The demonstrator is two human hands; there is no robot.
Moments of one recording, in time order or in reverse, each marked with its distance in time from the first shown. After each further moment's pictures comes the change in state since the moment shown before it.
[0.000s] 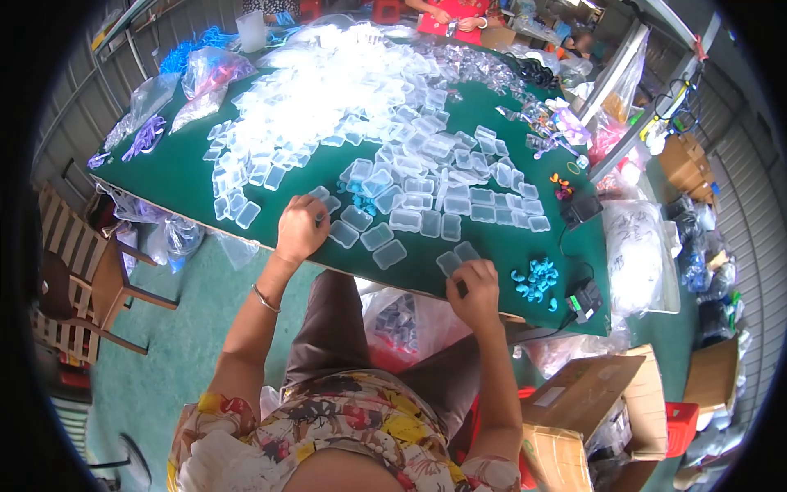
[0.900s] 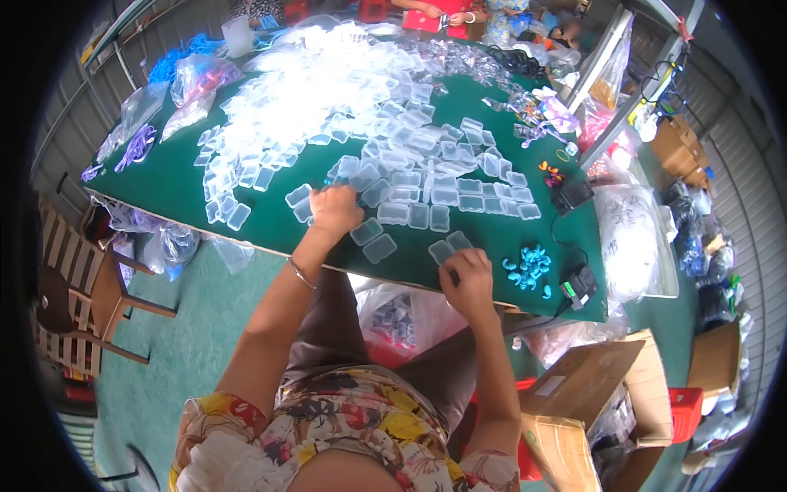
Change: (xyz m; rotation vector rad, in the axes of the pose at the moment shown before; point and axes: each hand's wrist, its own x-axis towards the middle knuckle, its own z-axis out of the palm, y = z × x) left_hand 0.058 0.073 0.039 0.367 -0.576 -0.330; right_hand -0.002 0.004 -0.002 -0.031 -0.003 0.031
